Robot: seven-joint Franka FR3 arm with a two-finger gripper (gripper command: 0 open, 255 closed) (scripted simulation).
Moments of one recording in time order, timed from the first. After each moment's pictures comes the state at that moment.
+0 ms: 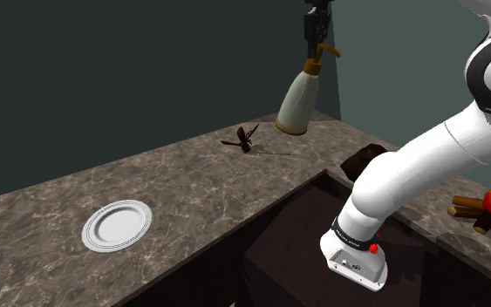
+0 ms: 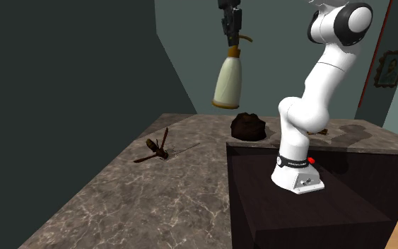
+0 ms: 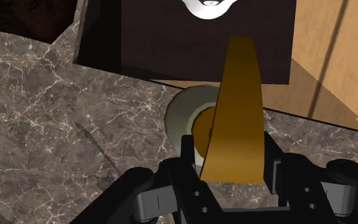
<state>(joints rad) -0.07 -0.45 0.01 -1.62 -0.02 0.99 -0.17</state>
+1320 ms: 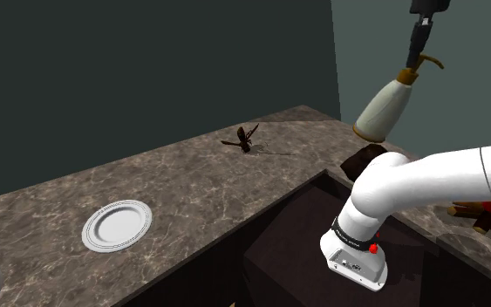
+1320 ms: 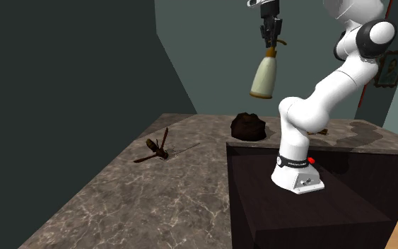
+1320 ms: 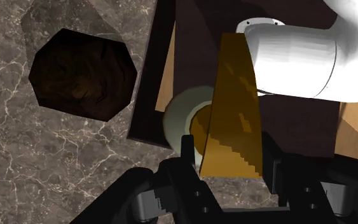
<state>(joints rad) -0.09 -0.86 -0.29 -1.79 -0.37 0.81 -0.59</state>
